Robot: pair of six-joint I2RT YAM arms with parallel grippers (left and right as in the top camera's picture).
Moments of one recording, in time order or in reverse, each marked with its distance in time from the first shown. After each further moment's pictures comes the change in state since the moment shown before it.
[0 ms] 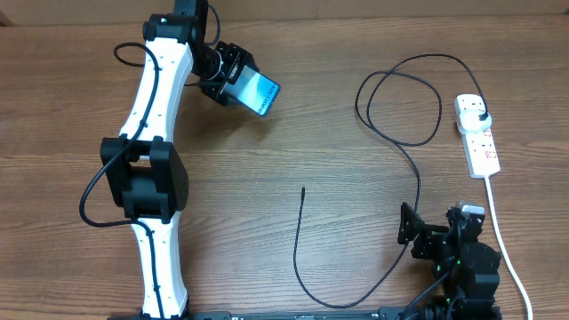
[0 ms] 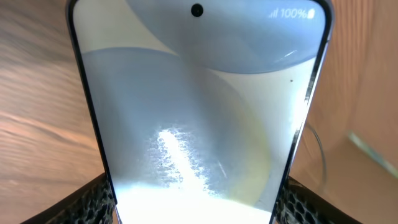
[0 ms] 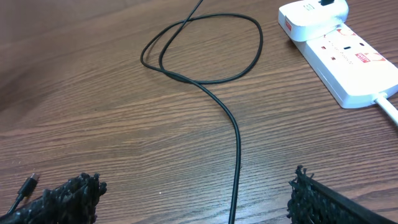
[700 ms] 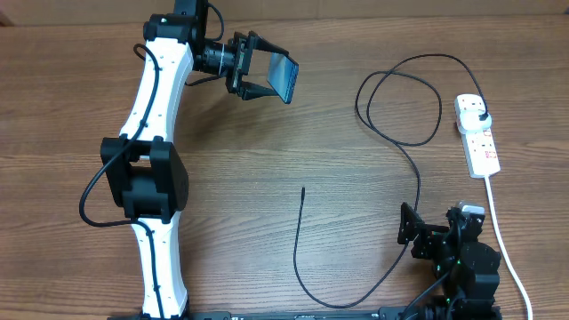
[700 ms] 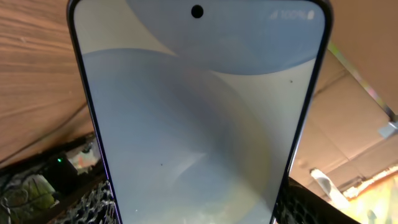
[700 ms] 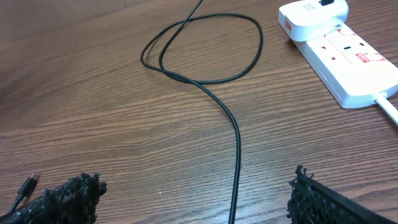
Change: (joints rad) left arm 0.000 0.000 0.000 0.005 0.672 0.022; right arm 0.000 0.000 0.000 0.000 0.000 0.000
